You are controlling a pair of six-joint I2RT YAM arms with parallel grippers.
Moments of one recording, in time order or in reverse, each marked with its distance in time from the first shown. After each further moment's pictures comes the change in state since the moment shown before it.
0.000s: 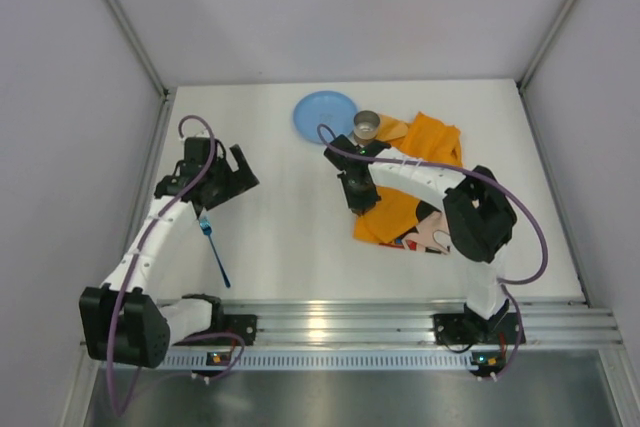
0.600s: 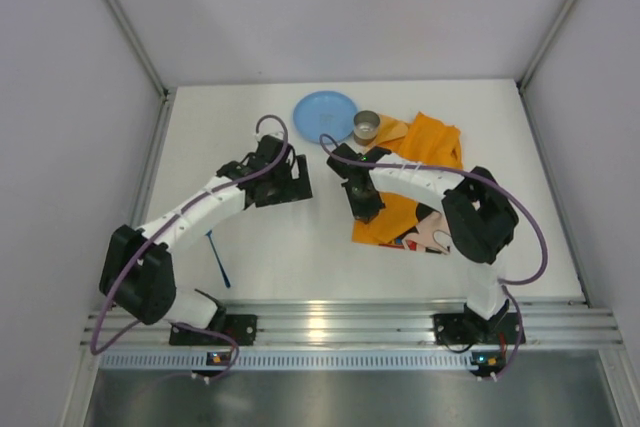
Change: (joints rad) left arm -0.416 0.250 0.112 0.036 -0.126 -0.052; right arm 0.004 -0.015 -0.076 0.001 0.002 0.000
